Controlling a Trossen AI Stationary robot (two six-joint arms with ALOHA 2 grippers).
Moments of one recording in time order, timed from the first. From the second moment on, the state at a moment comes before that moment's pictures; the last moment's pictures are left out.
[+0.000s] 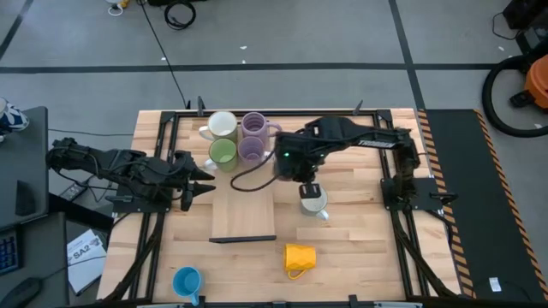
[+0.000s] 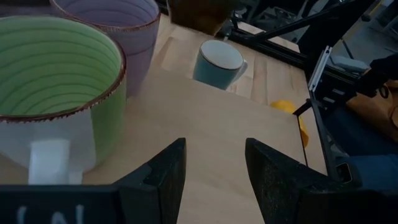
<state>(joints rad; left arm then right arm) -0.29 0.67 0.76 -0.55 -0.32 -0.50 0.03 1.93 2.24 -1.56 -0.08 -0.08</state>
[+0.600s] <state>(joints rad) -0.29 0.67 0.76 -0.55 -0.32 -0.50 -0.17 1.68 1.58 -1.32 -0.04 -0.08</state>
